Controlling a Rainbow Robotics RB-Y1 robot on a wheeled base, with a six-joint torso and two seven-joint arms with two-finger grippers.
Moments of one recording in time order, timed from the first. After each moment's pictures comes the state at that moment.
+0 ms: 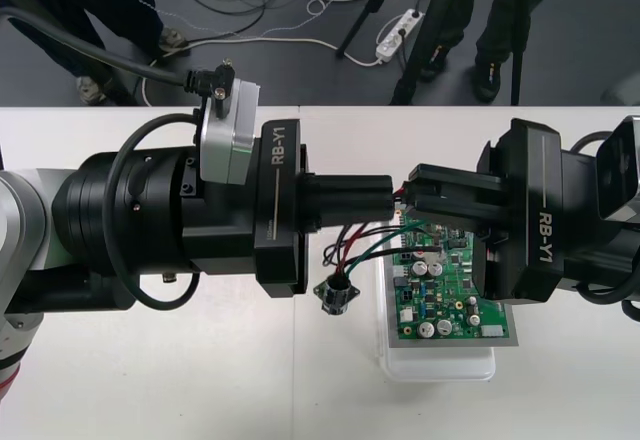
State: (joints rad) right arm -0.06 -1.06 0.28 -2.29 0.44 -0.68 0.33; left arm -0.23 0.49 -0.24 -2.24 -1.25 -0.98 0.52
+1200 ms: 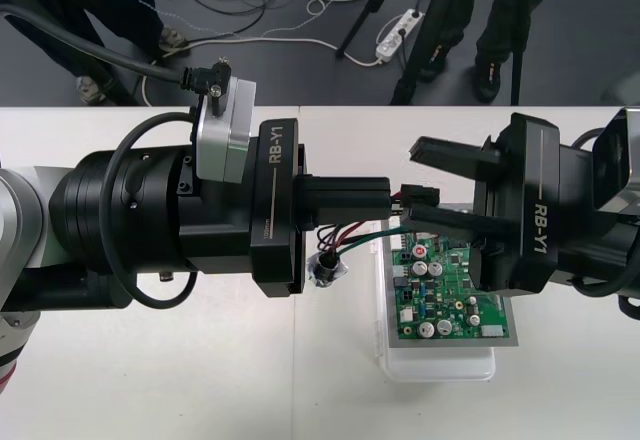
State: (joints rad) right arm -0.06 -1.06 0.28 -2.29 0.44 -0.64 0.33; left arm -0.24 0.50 -0.24 -2.24 -1.23 -0.98 0.52
